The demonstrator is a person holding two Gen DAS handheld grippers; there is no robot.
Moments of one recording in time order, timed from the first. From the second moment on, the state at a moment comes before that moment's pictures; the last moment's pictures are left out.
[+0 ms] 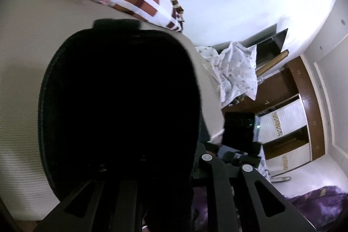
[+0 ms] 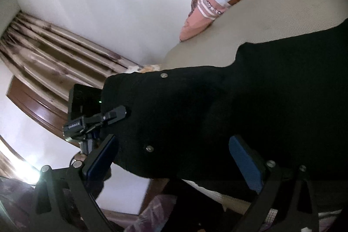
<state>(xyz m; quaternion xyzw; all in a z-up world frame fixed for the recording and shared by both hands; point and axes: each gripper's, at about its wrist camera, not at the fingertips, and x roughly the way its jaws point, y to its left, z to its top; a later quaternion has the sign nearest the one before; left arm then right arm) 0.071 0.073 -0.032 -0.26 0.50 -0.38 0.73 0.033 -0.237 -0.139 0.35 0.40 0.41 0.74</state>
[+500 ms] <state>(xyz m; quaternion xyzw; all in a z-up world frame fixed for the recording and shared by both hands) 0.124 -0.165 -0.034 -0.20 0.56 -0.45 0.67 0.046 -0.364 -0.161 0.48 0.35 0.39 0.70</state>
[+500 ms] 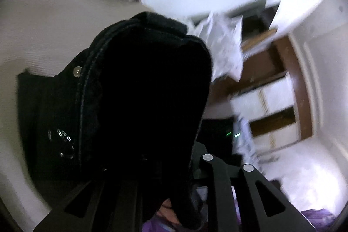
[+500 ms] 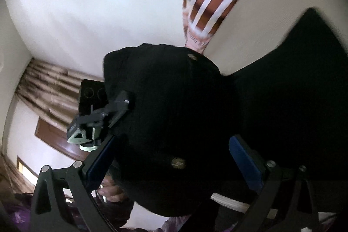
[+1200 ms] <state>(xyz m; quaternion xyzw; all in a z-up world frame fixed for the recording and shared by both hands) 0.116 -0.183 -0.047 -0.06 0.54 -0.39 0.75 0.013 -0.487 -0.241 0.67 0.27 0.34 0.60</state>
